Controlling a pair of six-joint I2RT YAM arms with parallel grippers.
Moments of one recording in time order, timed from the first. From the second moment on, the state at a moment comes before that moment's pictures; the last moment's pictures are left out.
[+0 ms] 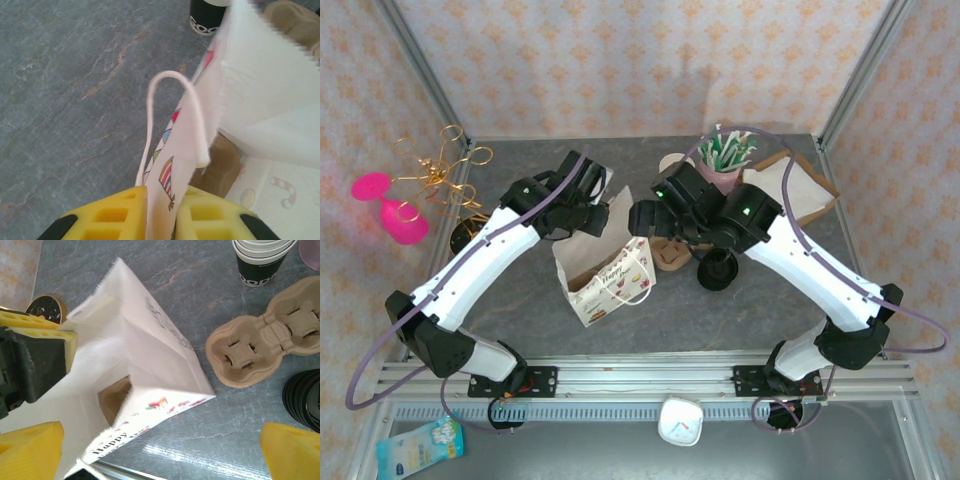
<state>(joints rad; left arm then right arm) -0.56 1.44 1.56 -1.11 -0.12 -0.22 0.95 1.47 1.81 -1.24 0.21 0.85</state>
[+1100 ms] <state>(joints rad) -0.37 1.16 1.24 -0.86 0.03 -0.76 0.31 1.46 1.40 -1.11 0.24 0.63</state>
